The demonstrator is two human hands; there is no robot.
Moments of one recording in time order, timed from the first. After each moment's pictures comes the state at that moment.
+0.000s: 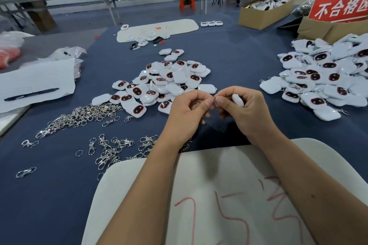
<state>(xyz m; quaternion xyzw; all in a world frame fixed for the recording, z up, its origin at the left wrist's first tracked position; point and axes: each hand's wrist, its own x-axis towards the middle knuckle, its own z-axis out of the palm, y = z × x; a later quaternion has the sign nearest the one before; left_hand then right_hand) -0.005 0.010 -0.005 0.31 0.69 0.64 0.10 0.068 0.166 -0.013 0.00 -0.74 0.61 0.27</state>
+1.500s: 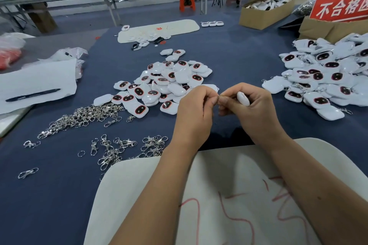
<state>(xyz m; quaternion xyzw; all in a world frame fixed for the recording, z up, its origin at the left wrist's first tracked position) 0.007 0.020 -0.004 0.35 0.77 0.53 -0.10 0.071 0.164 -0.010 0.02 -0.72 0.63 0.30</state>
